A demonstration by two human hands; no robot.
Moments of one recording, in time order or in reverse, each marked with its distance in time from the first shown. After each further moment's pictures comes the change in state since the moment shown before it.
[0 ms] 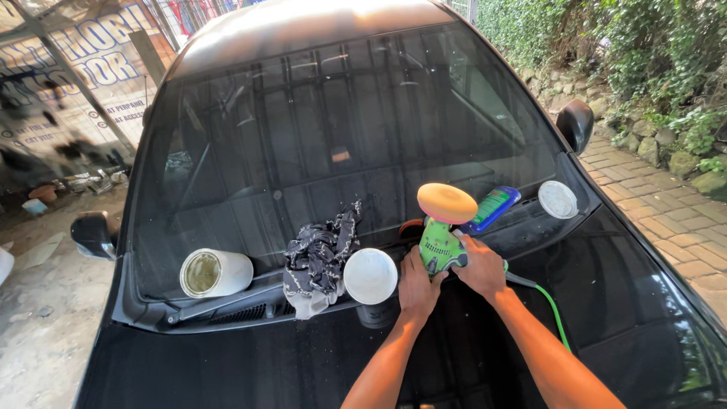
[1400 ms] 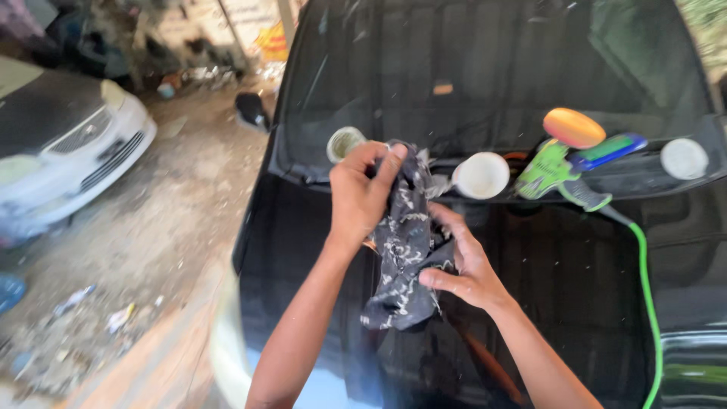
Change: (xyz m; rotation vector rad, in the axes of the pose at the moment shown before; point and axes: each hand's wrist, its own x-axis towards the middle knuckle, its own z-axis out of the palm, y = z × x) left_hand -0.160 0.158 -0.435 -0.274 0.445 0.209; right_hand -0.194 -0.321 -0.150 1.275 -0.362 -0.473
